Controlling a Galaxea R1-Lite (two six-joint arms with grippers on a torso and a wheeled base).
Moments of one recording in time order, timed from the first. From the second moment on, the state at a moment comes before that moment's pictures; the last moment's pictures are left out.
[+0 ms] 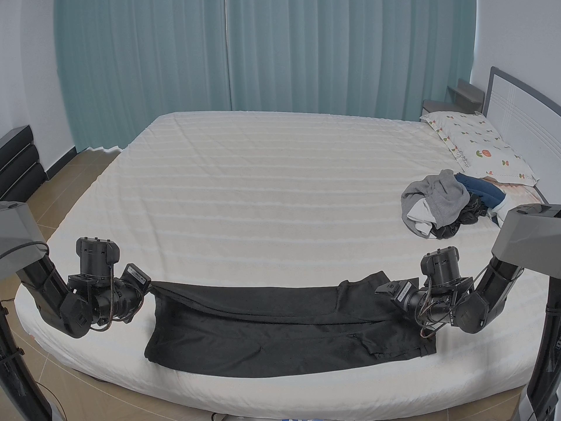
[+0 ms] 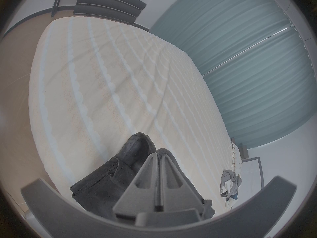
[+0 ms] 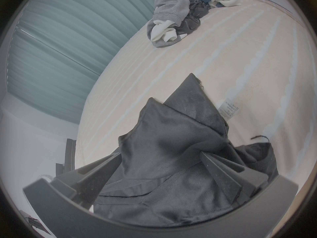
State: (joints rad) left arm -0.08 1.99 -0.49 -0.84 0.00 -1.07; right arm 0.31 2.20 -0.63 -0.82 -0.01 0.96
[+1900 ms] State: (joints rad) left arm -0.08 1.98 -0.49 -0.84 0.00 -1.07; right arm 0.35 2.20 -0.61 -0.83 -0.04 1.05
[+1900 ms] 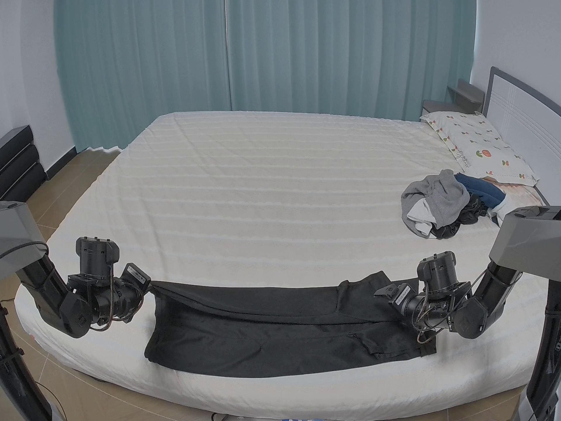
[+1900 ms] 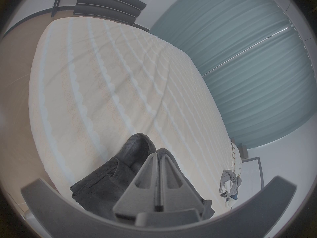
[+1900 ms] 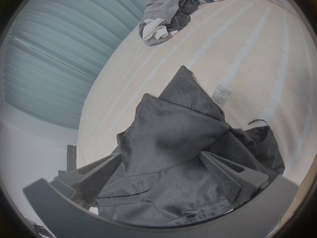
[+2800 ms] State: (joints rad) left arm -0.08 1.99 -0.49 -0.90 0.03 -1.07; right arm 0.29 2.26 -0.65 -0.87 -0.05 1.09
